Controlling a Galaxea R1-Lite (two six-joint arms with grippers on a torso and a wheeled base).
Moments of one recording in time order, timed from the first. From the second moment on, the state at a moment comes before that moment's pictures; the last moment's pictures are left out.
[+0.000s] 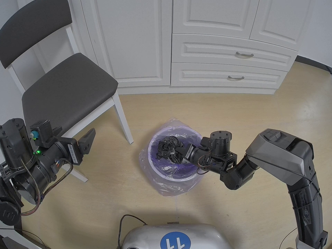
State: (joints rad) left arm -0.48 1.39 -0.41 -0.86 0.36 -0.07; right arm 0.49 2.53 -1.25 -1.06 0.27 0.82
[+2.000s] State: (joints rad) left arm -0.45 1.33 -0.40 -0.86 0.37 -0.02; right arm 0.28 1.89 -0.59 -1.24 0.14 0.29
